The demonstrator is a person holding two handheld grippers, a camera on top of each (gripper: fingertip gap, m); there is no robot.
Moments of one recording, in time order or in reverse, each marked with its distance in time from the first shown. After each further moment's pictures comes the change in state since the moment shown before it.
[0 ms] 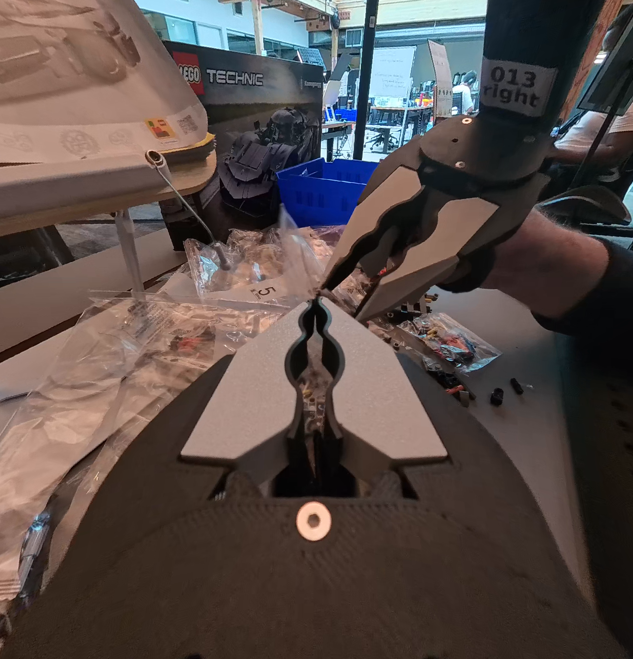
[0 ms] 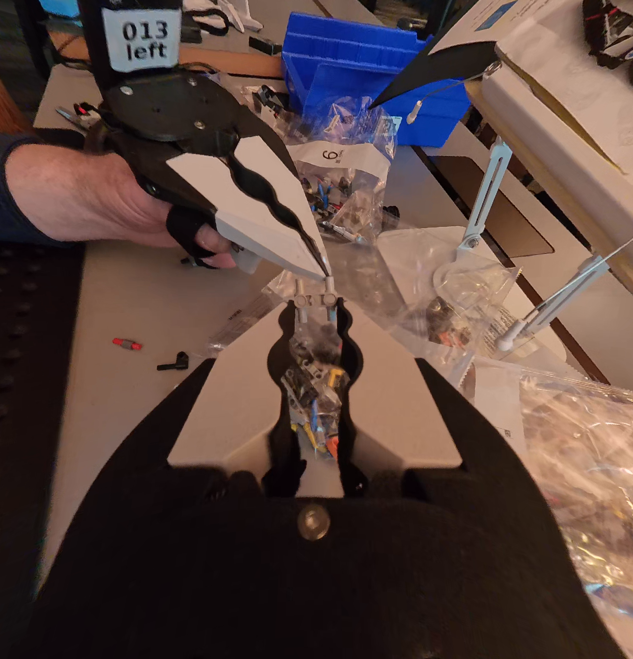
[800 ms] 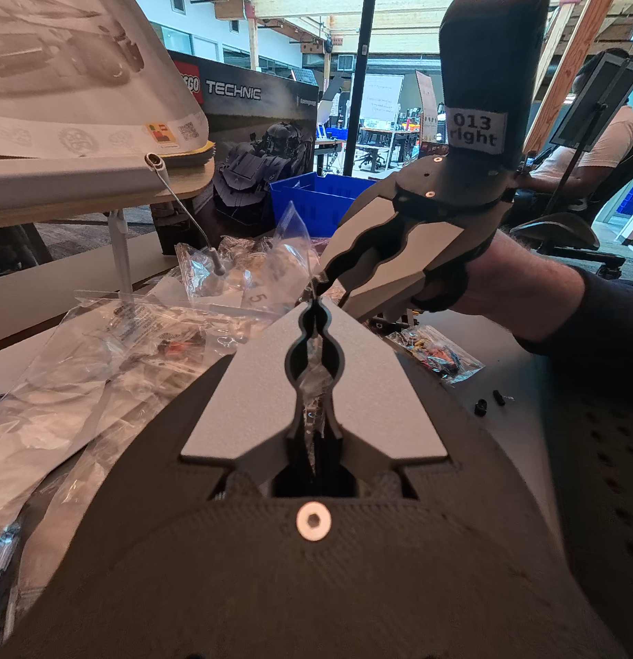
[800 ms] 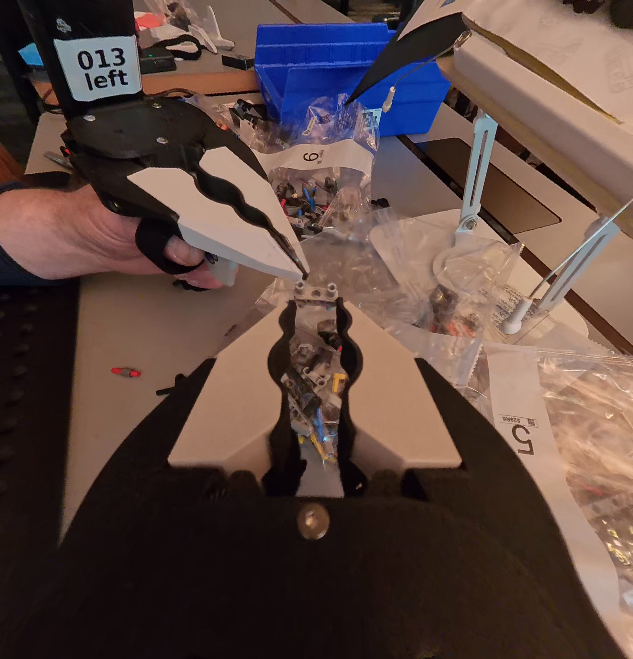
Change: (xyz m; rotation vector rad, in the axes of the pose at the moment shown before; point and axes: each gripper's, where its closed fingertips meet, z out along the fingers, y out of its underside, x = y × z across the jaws) left arm 0.001 -0.004 -0.001 0.038 0.029 -0.055; right arm 0.010 0.004 0.010 0.008 0.030 0.123
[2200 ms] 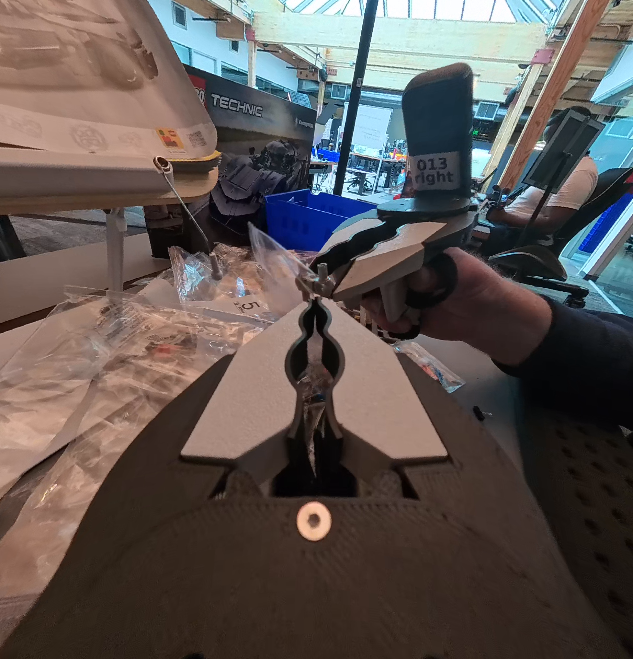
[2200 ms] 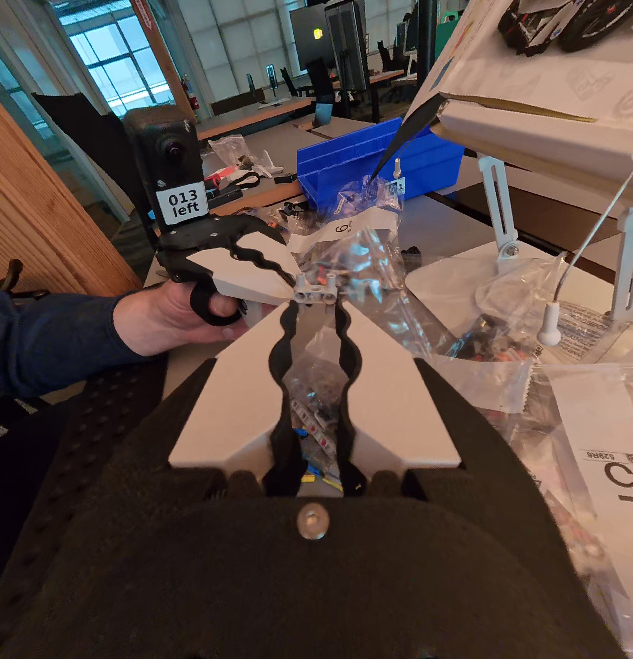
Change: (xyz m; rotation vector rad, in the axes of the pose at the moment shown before) left arm -0.002 -0.006 -0.003 0.051 0.028 -0.081; right arm 0.001 -0.026 -0.009 0.235 -0.155 0.246
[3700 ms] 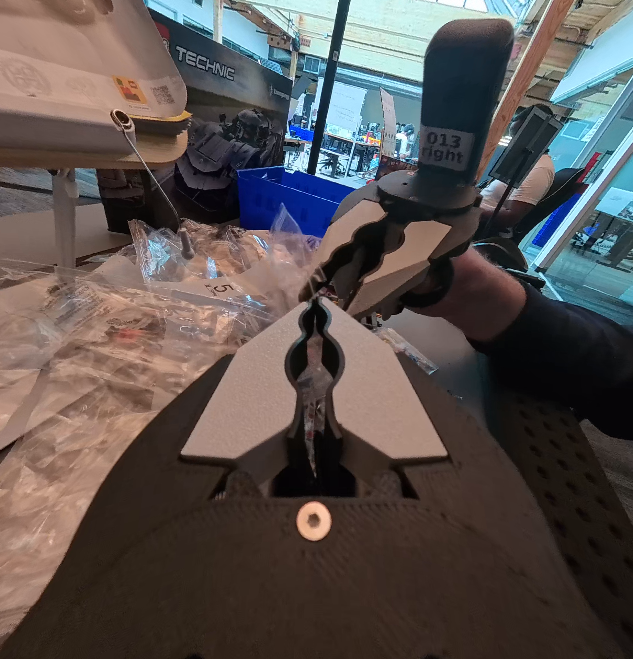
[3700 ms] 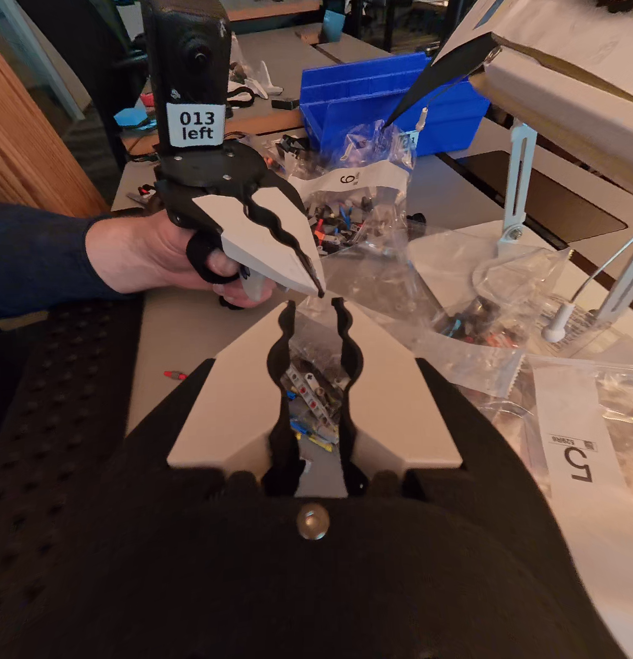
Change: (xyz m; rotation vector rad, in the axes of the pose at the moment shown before) left arm 0.008 0.012 0.003 -0.054 0.085 -0.069; right arm -0.010 0.022 -0.001 -0.172 0.015 -0.156
